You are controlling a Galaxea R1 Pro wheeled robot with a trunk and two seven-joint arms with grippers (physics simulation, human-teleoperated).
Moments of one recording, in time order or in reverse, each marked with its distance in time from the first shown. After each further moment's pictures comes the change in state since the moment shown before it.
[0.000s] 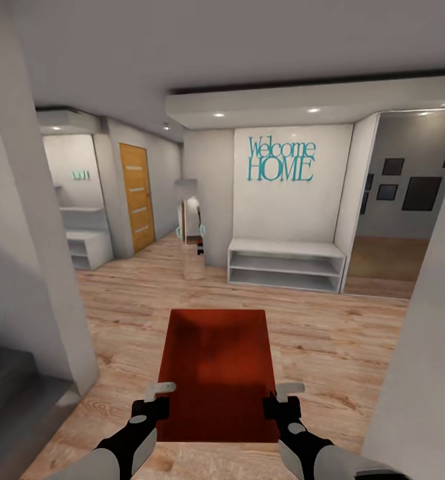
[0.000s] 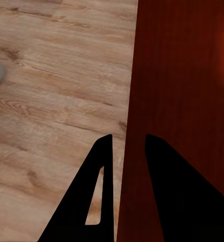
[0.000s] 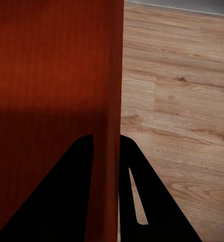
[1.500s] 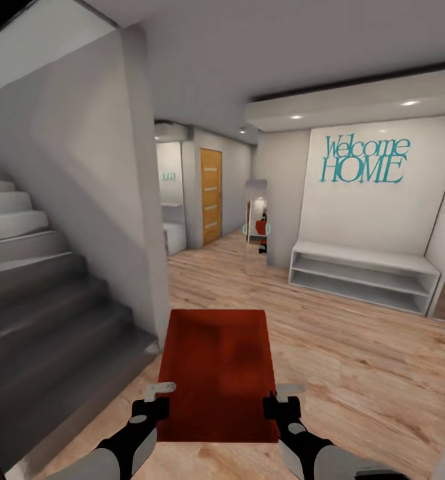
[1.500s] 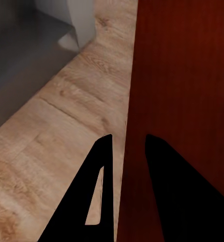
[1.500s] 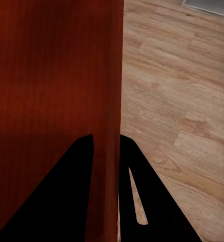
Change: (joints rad) left arm 0.000 0.000 0.001 0.000 -0.002 0.000 0.001; right arm 0.000 0.000 0.000 0.000 -0.001 -0.001 0.000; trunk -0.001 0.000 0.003
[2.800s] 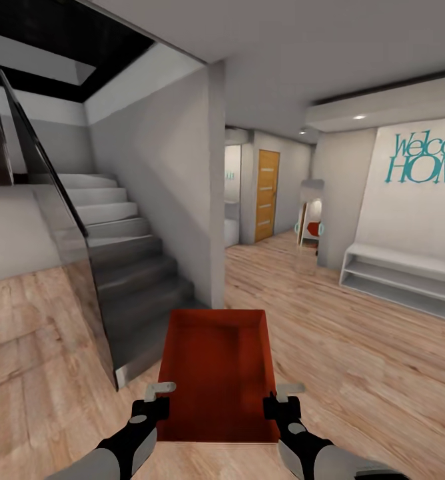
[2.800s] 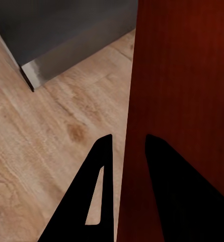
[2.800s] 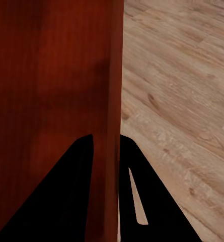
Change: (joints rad) left arm 0.000 0.000 0.000 -0.001 -0.001 0.000 0.000; right arm 0.000 0.000 0.002 0.000 -0.003 -0.001 0.001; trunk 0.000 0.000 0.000
